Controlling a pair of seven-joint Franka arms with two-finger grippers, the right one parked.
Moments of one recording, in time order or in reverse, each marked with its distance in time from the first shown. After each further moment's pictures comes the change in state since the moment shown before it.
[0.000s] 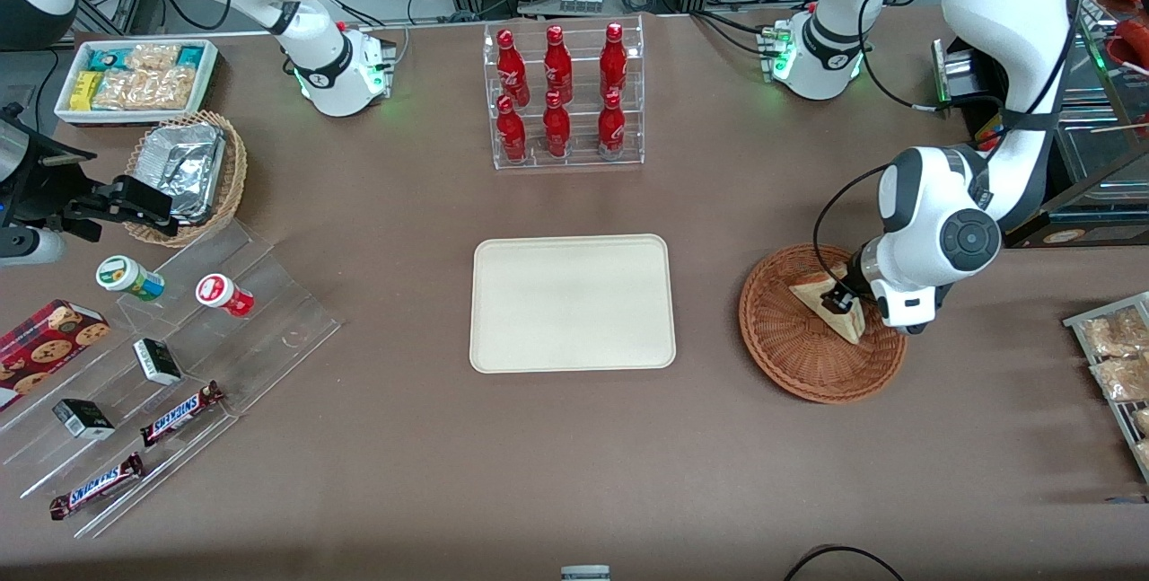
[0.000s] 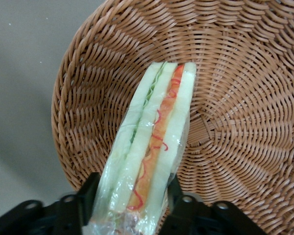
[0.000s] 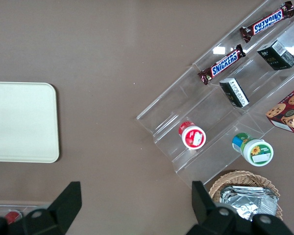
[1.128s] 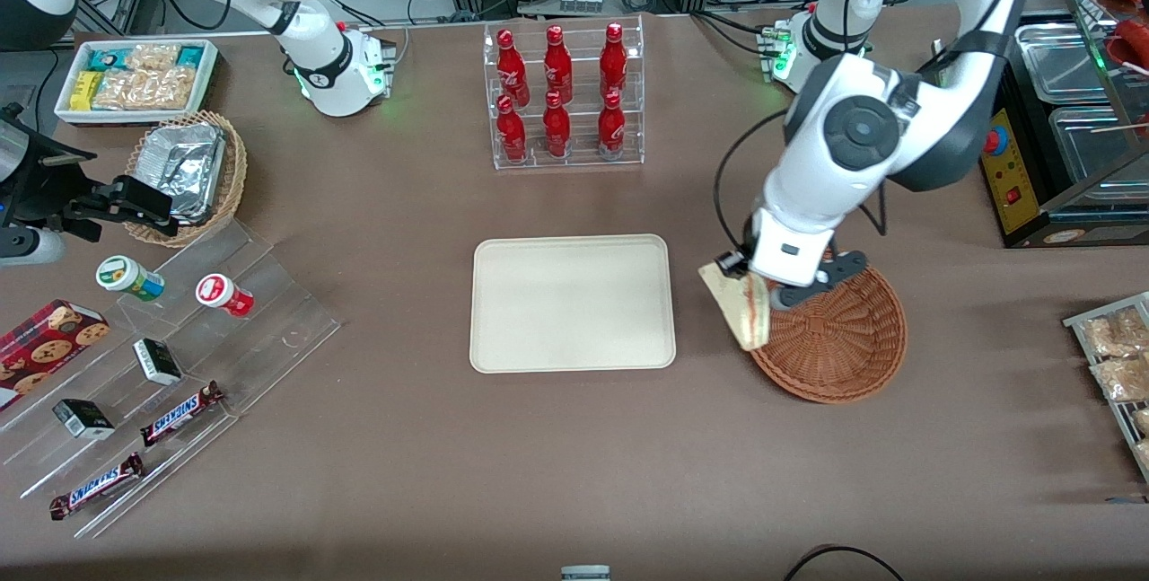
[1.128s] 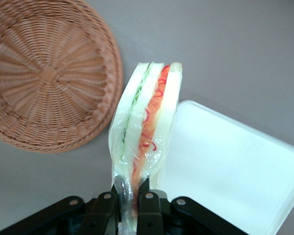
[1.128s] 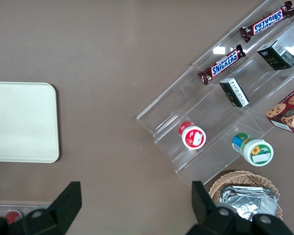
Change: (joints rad) arm -0.010 -0.074 -0.372 0.318 0.081 -0.200 0.099
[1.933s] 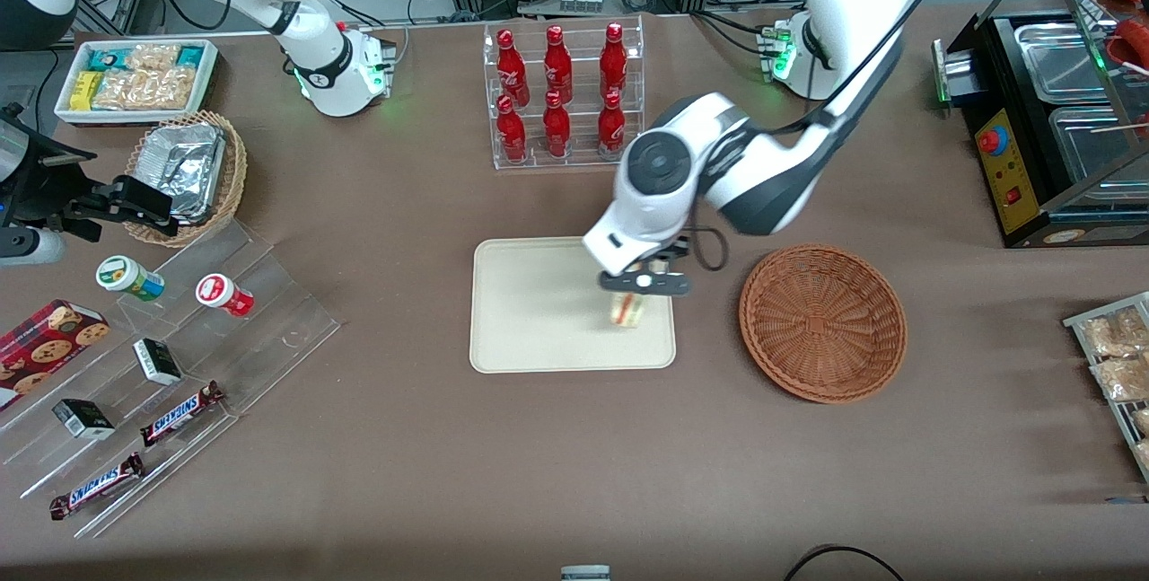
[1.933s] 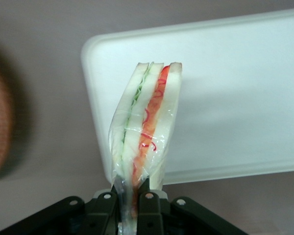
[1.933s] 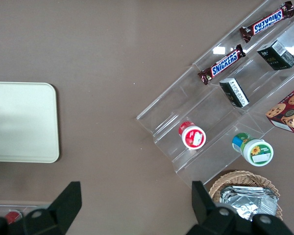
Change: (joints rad) arm -0.148 0.386 -0.179 0.264 0.240 -0.094 0.134
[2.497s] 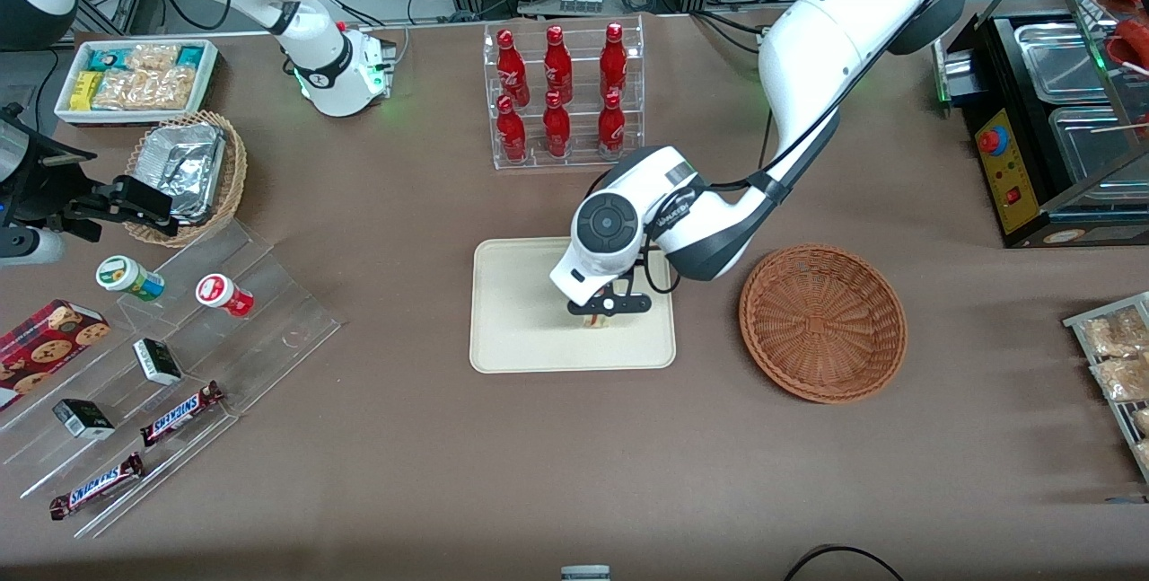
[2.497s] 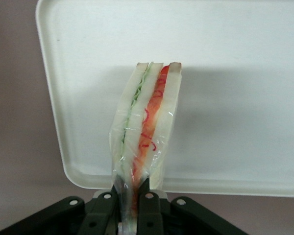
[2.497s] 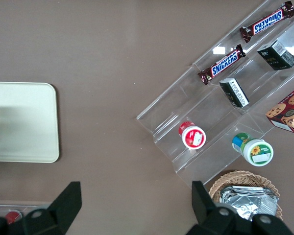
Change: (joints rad) arm -0.082 0.205 0.029 0.194 0.011 -0.105 -0.164
